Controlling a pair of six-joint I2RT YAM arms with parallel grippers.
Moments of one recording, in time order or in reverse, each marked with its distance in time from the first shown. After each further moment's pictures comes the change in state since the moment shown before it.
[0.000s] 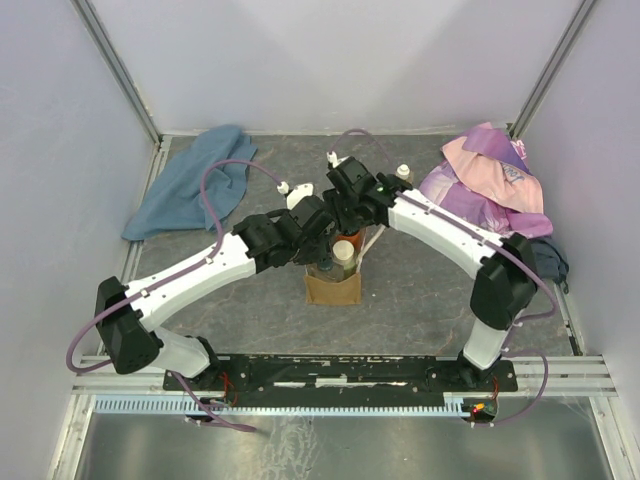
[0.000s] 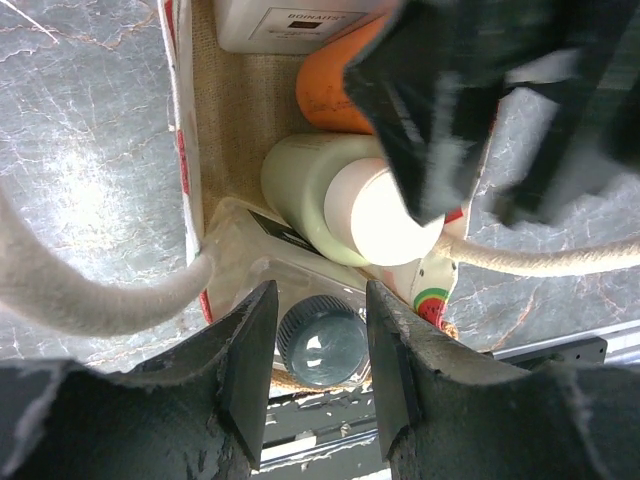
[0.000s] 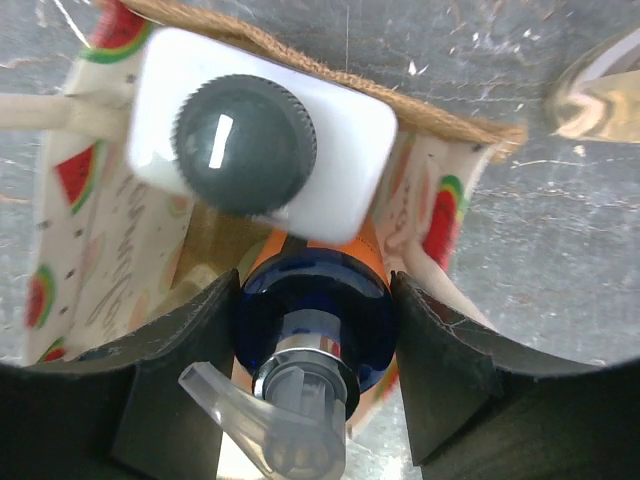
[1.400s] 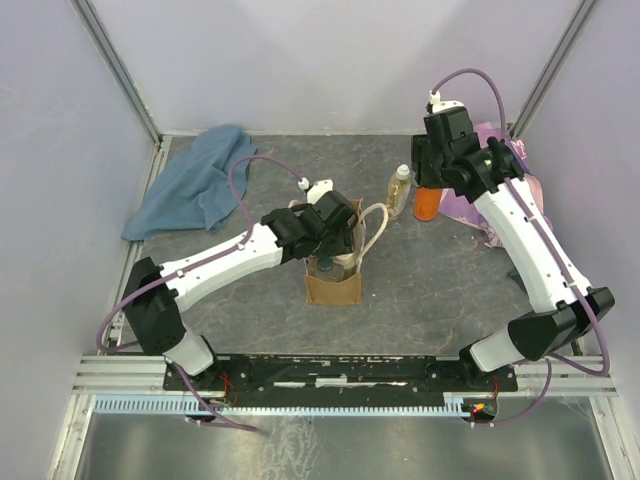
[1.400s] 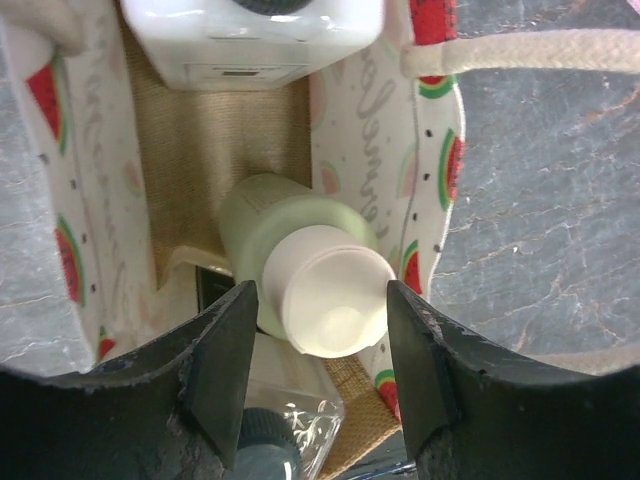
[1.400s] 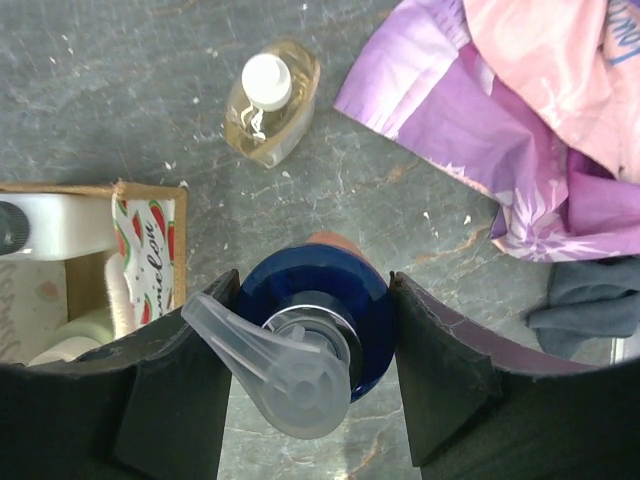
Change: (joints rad) left arm -0.002 0.161 0.061 0.093 -0.013 0.023; right arm -0.330 -0.290 0.242 -0.304 0.156 -0.103
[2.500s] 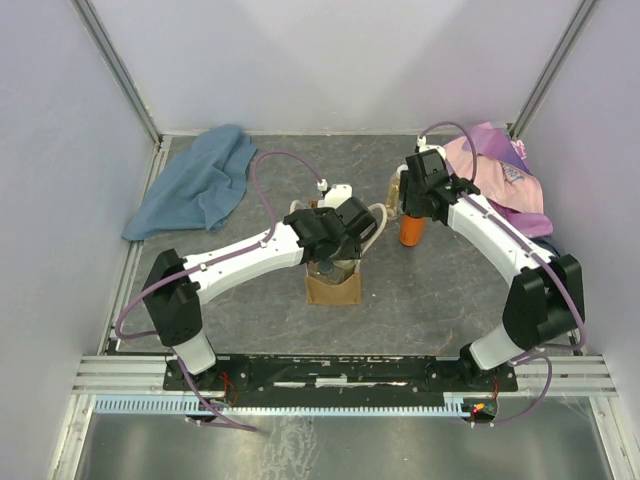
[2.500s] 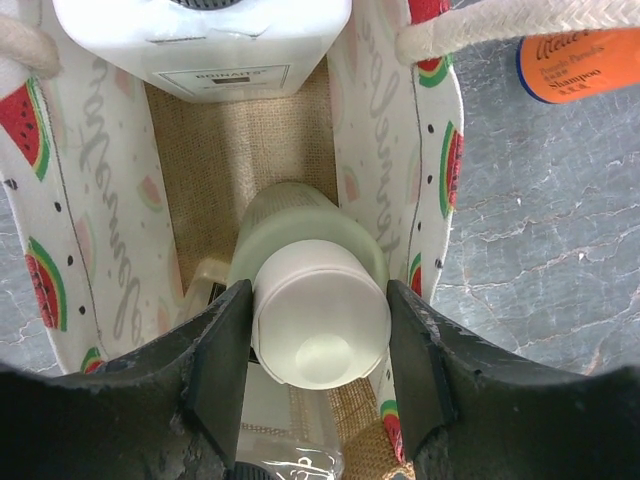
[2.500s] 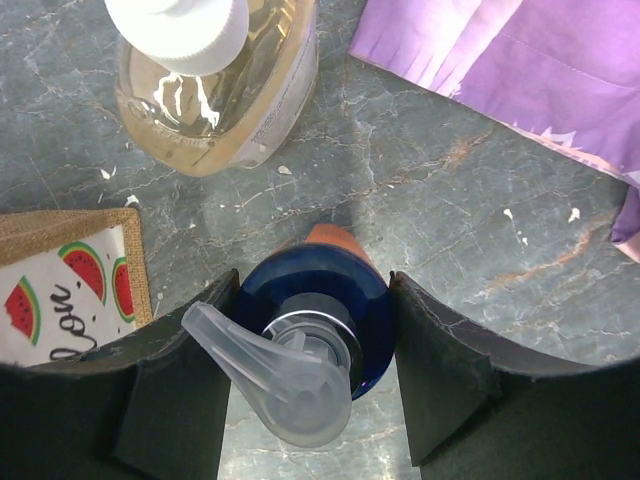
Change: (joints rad) left arm -0.064 0.117 0.090 -0.056 -0.082 0.054; right arm -0.052 0.042 -0.525 0.452 -0.046 0.098
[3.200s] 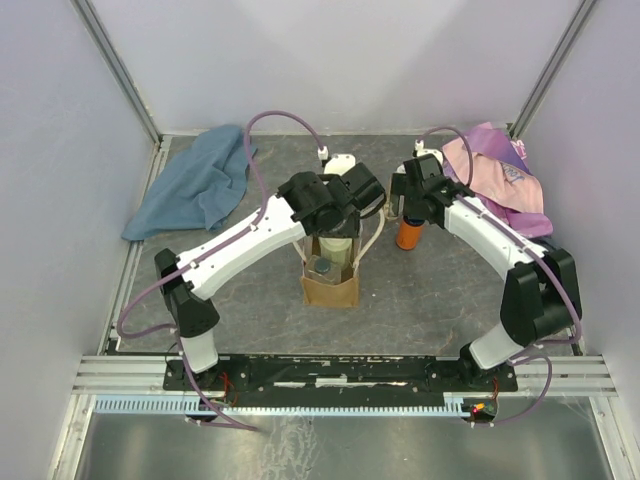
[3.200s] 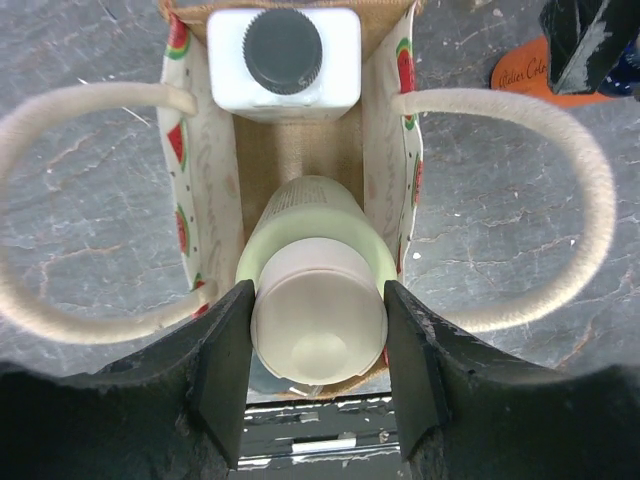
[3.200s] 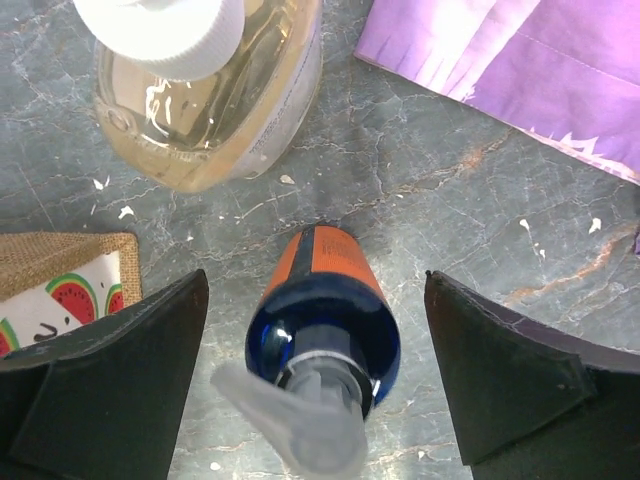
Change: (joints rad) left arm -0.008 0.099 0.483 -0.463 -0.080 0.023; right arm 0.000 0.049 -0.058 0.101 0.002 0.007
